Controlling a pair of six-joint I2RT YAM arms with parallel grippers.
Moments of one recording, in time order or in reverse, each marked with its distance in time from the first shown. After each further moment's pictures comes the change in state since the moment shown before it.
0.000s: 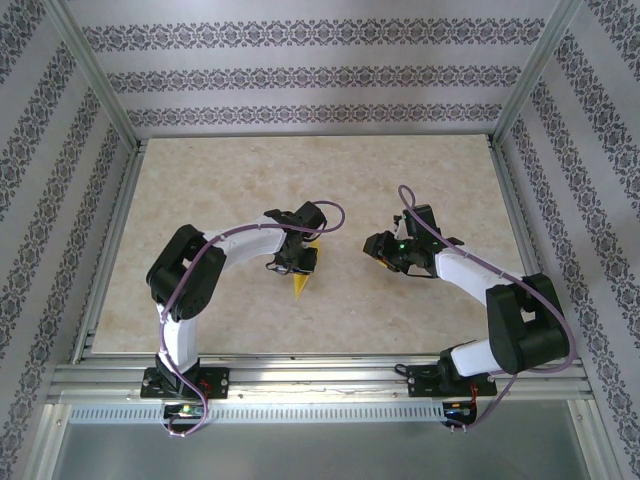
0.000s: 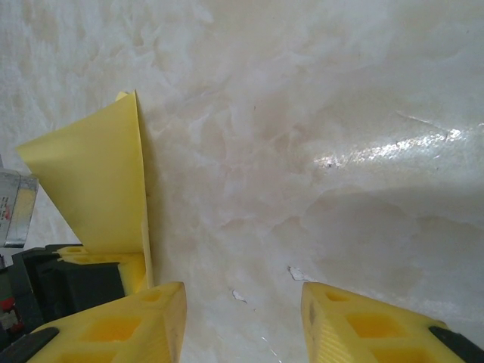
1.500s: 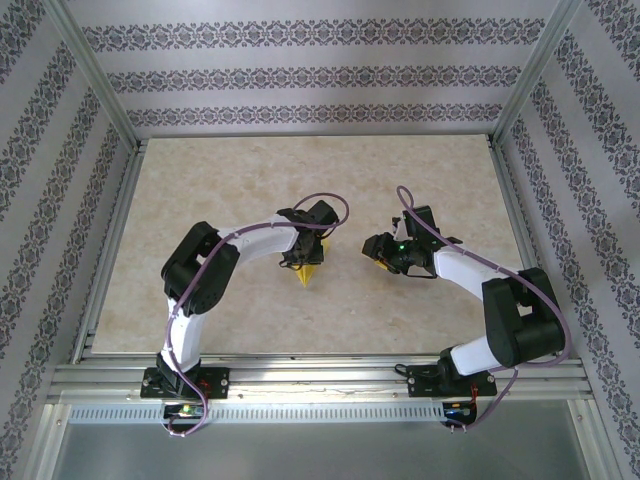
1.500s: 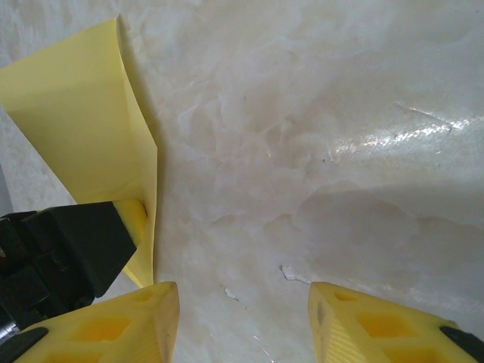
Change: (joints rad) left arm -0.035 0.090 0.103 0.023 -0.203 -0.248; right arm -0.013 0.037 -0.001 0.007 -0.033 -0.023
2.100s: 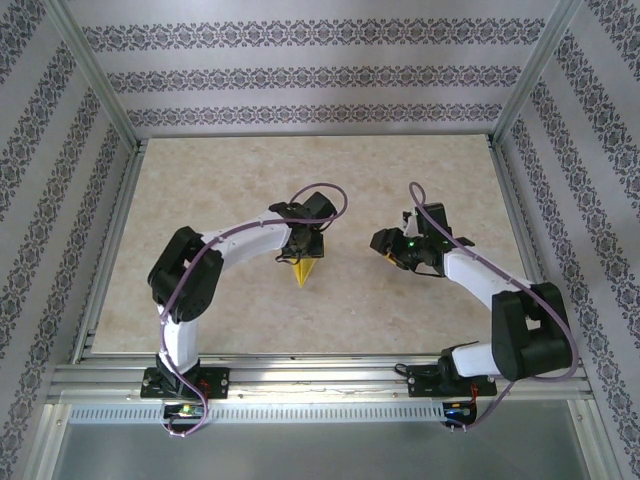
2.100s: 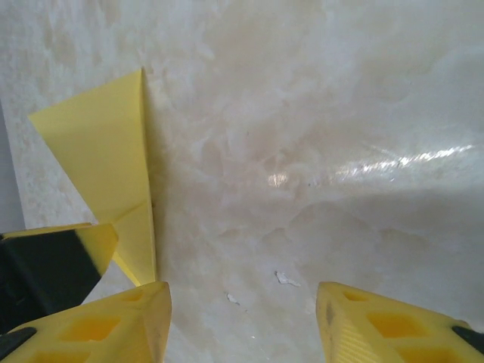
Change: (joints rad) left arm 0.000 -0.119 0.001 -0.029 -0.008 0.025; right arm -0.067 -0.098 0.000 -0.043 0.013 -0.045
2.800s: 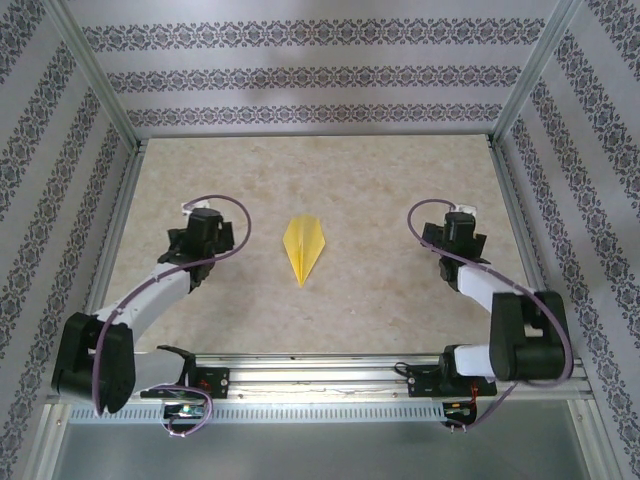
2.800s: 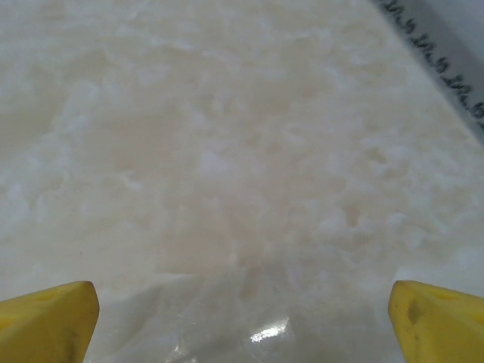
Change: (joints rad) left arm 0.509 -0.671 -0.793 0.675 -0.326 0.536; right arm -0.186 0.023 -0.187 0.452 0.765 -0.563
